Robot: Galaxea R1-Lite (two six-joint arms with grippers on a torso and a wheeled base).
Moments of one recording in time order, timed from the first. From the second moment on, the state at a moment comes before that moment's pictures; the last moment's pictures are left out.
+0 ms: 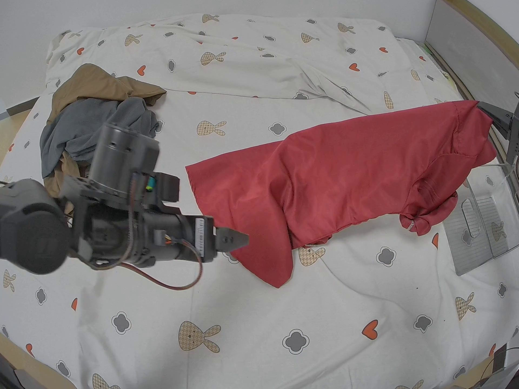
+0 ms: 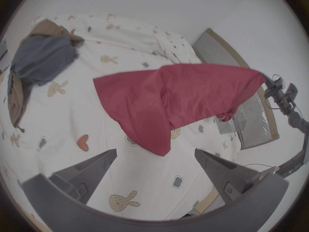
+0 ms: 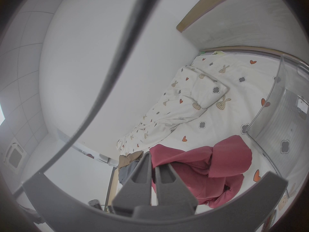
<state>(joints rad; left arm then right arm) -0.60 1.65 -1.05 0.03 -0.03 -0.34 -0.18 1.30 -0.93 -0.45 0.56 0.89</state>
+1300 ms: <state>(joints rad) -0.92 2.17 -1.40 -0.13 0.54 0.19 -0.28 1.28 -1.02 -0.40 0.62 0.99</state>
